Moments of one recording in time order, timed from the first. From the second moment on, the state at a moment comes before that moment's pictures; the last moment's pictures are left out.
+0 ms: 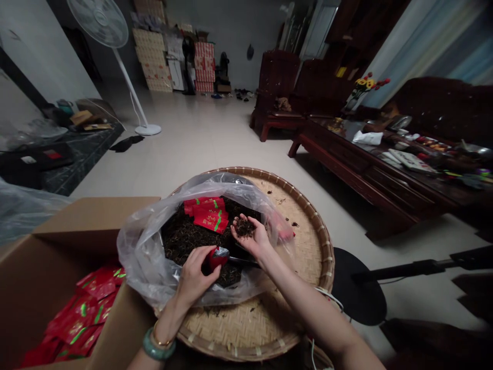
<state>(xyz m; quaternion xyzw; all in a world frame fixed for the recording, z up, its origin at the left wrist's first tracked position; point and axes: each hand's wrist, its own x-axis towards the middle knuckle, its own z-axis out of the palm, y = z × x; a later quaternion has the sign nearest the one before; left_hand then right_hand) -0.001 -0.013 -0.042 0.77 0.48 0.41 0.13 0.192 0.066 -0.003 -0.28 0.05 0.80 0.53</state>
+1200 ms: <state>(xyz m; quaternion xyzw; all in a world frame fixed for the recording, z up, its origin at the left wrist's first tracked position) -0.001 -0.013 -0.044 0.77 0.49 0.39 0.13 0.168 0.030 0.036 -0.26 -0.06 0.80 0.53</state>
